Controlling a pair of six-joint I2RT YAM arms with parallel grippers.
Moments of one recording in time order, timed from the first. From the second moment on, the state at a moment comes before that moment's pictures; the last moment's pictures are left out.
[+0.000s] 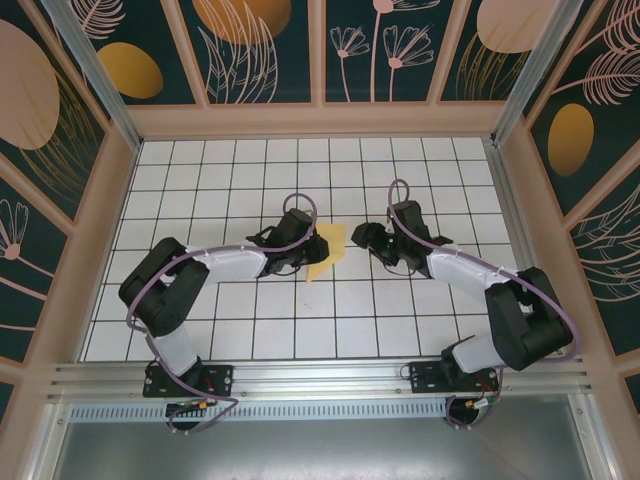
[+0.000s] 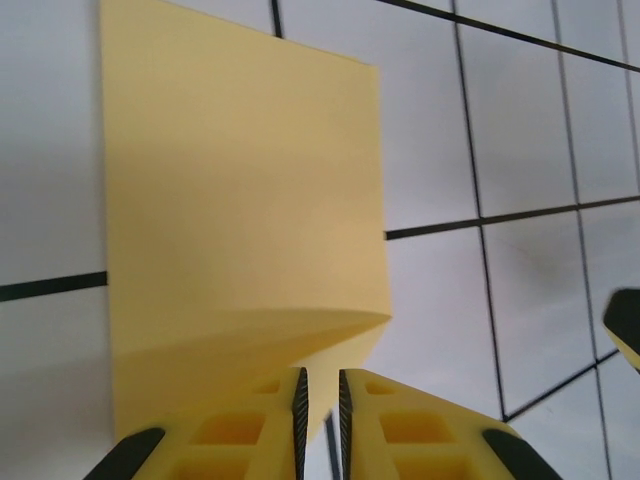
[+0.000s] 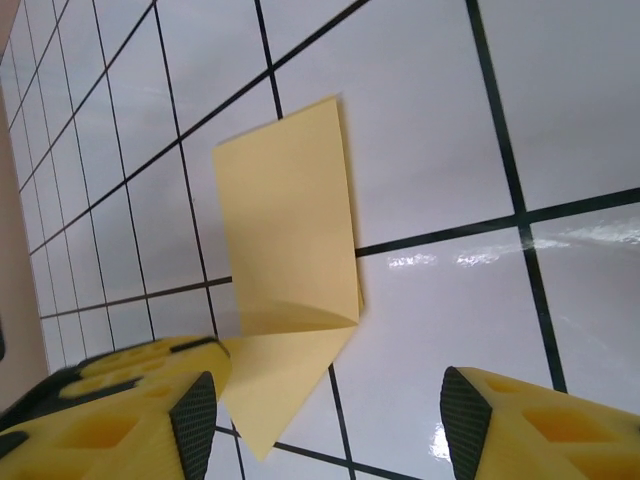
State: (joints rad) left arm -0.72 1.78 0.92 0.04 0.13 -0.82; right arm 0.46 1.43 0.70 -0.07 -0.32 0.91
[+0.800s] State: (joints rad) left arm -0.67 1.83 0.87 0.10 0.10 -0.92; right arm 0.53 1.69 0.79 0.05 -0.45 0.91
